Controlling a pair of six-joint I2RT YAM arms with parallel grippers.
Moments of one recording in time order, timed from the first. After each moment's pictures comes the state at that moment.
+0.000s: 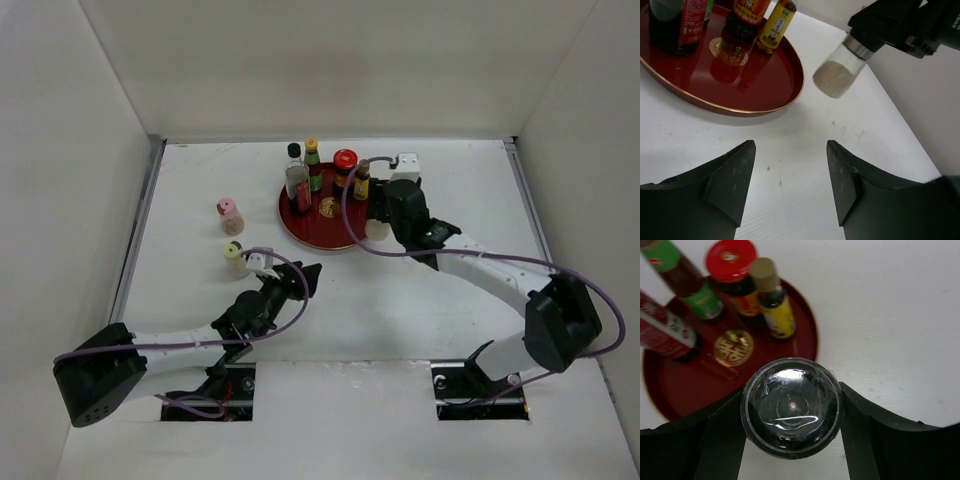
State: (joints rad) left arm -0.96 1.05 0.11 0.95 -0.48 -0.58; right arm 0.61 1.43 0.98 0.05 0.52 0.28
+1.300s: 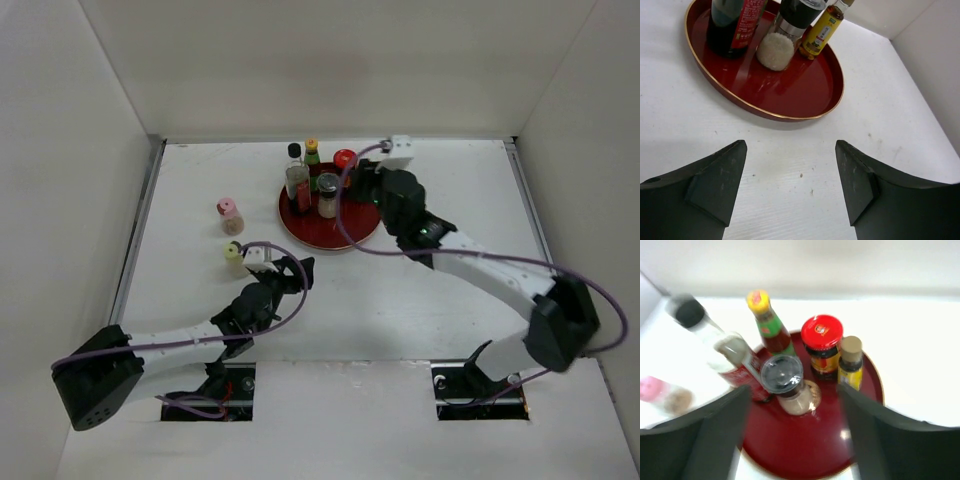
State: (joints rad) left arm -0.91 1.02 0.14 0.81 -0.58 -0.58; right arm 0.71 1.55 1.18 0.21 0.47 0.24
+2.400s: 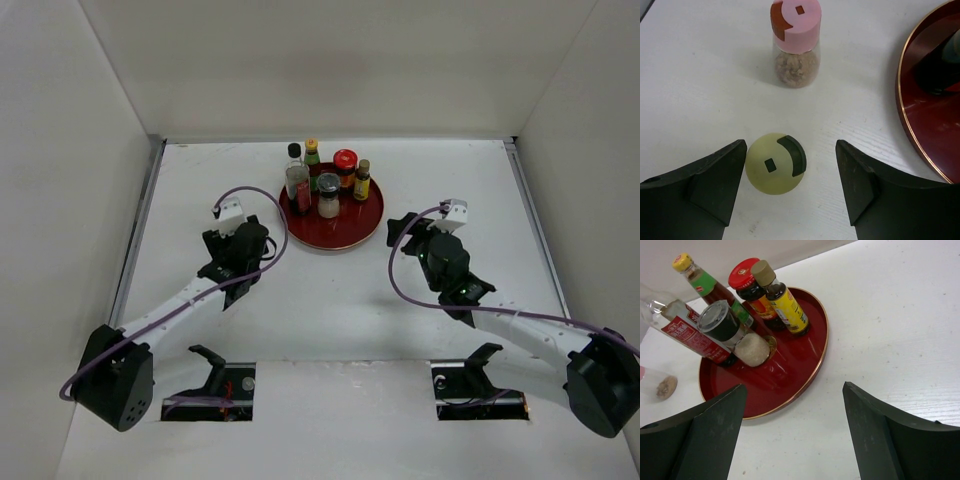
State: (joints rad) left arm -0.52 1.12 0.59 -0.10 -0.78 -0.52; right arm 0.63 1.05 0.48 0.43 0.50 0.49
